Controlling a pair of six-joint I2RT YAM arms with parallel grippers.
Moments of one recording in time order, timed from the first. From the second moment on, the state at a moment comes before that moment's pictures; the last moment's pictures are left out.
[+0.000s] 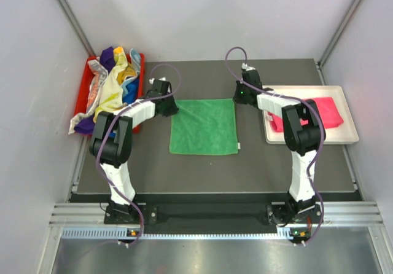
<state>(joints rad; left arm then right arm) -0.27 1.91 1.26 -0.20 0.06 -0.58 0.33 2.07 1.44 -0.08 -0.02 0.39</state>
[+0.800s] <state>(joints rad) -0.28 1.92 1.23 -0.25 -0.07 -0.64 0.29 2.09 1.44 -0.07 -0.03 0.42</state>
